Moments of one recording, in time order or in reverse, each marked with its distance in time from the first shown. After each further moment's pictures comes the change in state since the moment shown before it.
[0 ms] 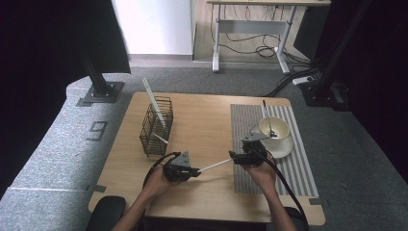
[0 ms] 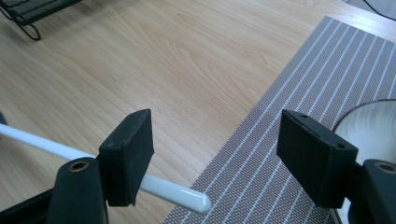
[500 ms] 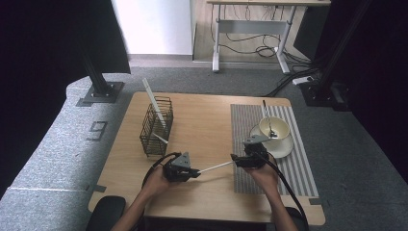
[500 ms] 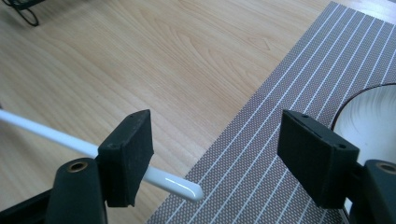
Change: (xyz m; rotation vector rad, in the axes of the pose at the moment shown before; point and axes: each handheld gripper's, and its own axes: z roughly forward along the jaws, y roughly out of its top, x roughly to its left) left arm 0.000 -0.001 0.000 0.034 -0.015 0.016; right arm -0.003 -0.010 -0.001 0.024 0.019 -0.005
